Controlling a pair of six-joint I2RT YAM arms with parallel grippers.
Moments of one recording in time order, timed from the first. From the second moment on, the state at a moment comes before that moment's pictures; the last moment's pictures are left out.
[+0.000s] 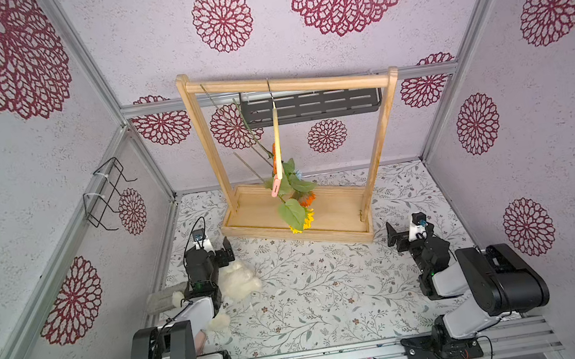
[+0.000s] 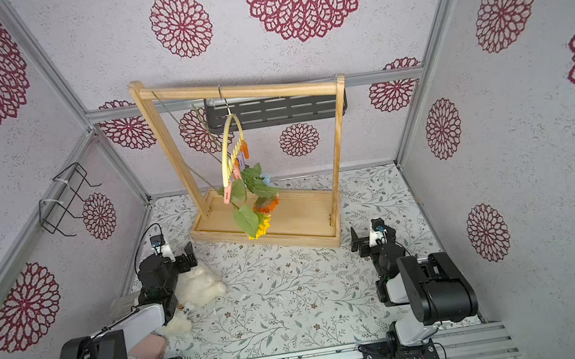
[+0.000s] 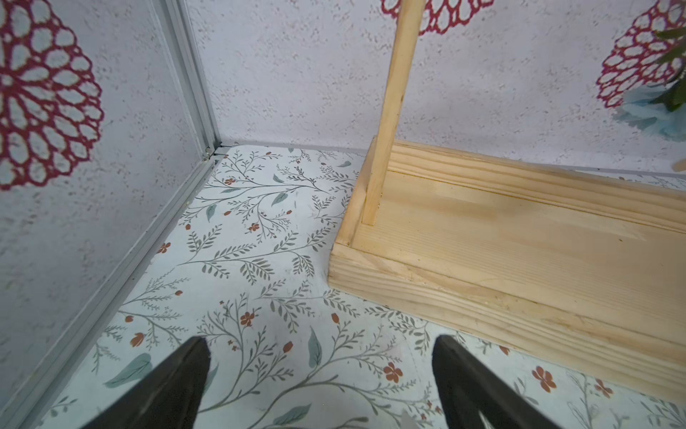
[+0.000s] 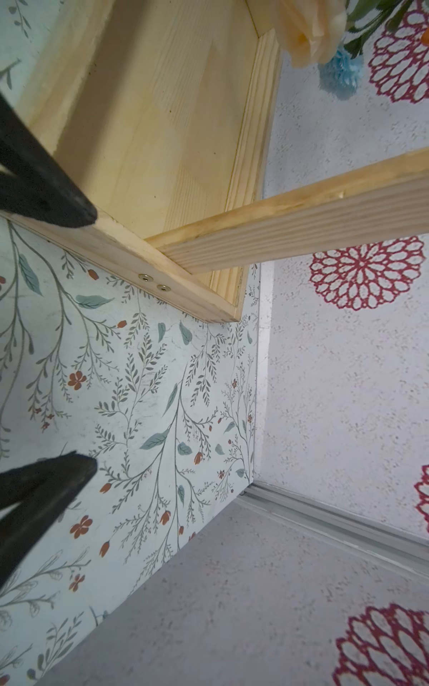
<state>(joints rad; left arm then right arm) 0.07 1.36 0.38 0.69 -0.08 -0.04 0.02 1.55 0.15 1.29 -0.06 -0.02</state>
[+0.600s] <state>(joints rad) 0.17 1.55 0.43 0.85 -0.02 -0.08 0.02 1.55 0.15 1.31 -0.06 -0.02</state>
